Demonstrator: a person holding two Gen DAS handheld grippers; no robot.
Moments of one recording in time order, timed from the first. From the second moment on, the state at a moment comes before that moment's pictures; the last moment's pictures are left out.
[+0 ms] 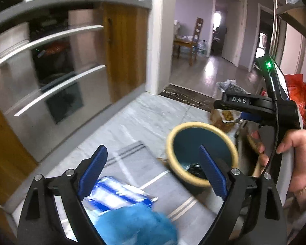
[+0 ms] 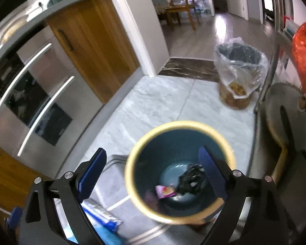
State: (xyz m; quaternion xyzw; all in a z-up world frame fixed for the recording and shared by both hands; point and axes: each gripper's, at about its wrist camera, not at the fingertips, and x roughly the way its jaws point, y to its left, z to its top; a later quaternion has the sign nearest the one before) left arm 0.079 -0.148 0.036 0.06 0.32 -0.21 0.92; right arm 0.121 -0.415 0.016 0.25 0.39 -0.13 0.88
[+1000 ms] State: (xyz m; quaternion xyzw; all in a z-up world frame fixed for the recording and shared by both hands) left arm 0.043 0.042 -0.048 0.01 0.40 -0.04 0.92; right arm 0.068 -0.251 -0.105 0.18 0.58 -0.02 0.80
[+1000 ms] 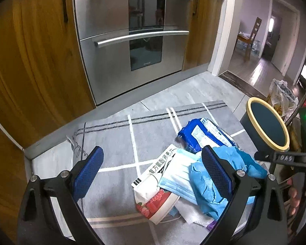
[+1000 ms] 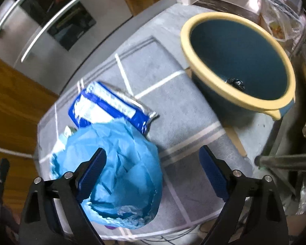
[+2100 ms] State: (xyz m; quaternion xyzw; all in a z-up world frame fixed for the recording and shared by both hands) left arm 0.059 -0.010 -0.103 0.05 0.47 -0.09 0.88; right arm 0.087 -0.291 0.000 0.22 0.42 0.02 0.88
